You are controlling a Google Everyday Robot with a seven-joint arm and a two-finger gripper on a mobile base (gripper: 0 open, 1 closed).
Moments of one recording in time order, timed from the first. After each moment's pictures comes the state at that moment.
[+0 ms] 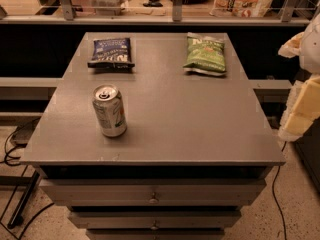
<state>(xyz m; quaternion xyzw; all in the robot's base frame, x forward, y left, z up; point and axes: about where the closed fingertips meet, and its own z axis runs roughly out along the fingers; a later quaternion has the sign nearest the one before) 0.438 -0.217 0.976 -0.60 0.78 -0.03 0.16</state>
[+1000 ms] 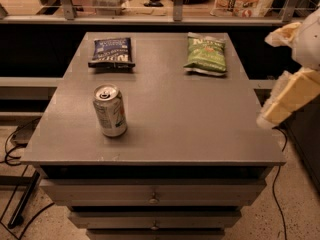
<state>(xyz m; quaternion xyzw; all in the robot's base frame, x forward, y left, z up) 0.456 -0.185 0.988 -0.60 0.75 0.02 0.27</state>
